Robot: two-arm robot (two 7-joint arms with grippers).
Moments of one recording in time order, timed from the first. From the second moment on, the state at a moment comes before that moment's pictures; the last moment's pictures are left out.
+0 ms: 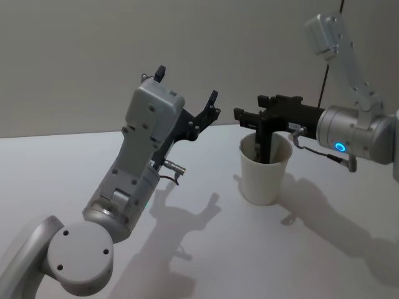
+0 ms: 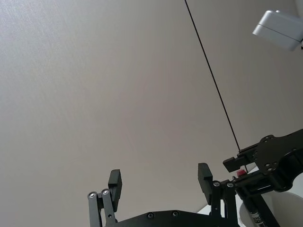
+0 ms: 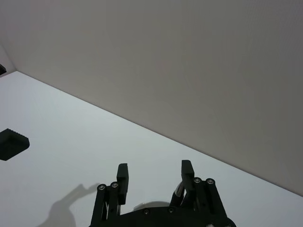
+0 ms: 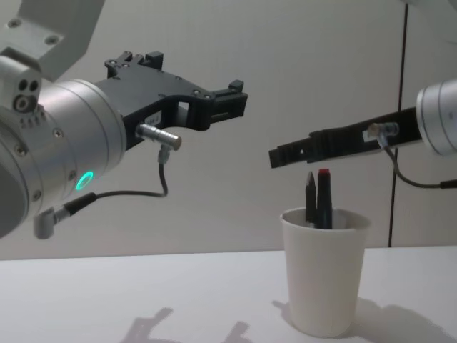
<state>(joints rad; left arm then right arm) -0.11 0.27 0.38 -1.87 0.06 0.07 0.04 0.51 0.34 -0.43 -1.60 0.46 0.64 0.30</state>
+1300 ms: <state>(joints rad) -0.11 0.27 0.38 -1.87 0.06 0.07 0.04 0.51 0.44 -0.30 -1.98 0.43 0.68 0.05</state>
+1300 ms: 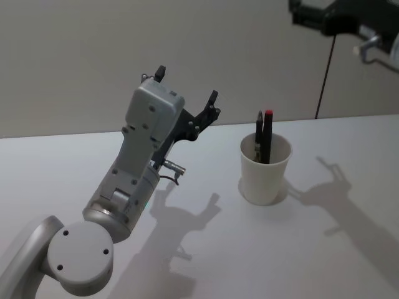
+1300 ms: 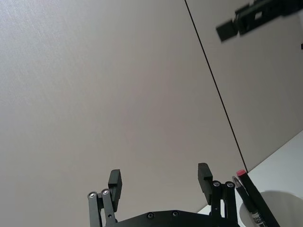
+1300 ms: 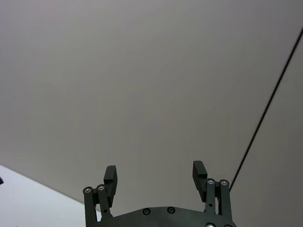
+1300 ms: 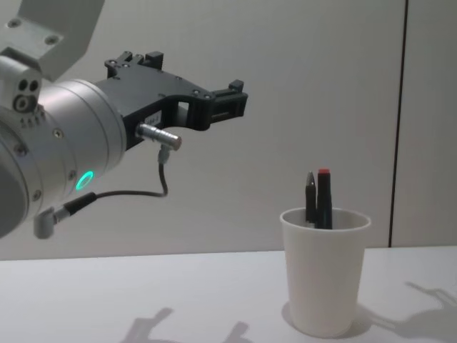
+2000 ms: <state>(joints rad) -0.15 0.30 0.40 -1.81 0.00 0.06 0.03 0.47 0.45 -0.27 -2.02 0.41 0.64 0.00</state>
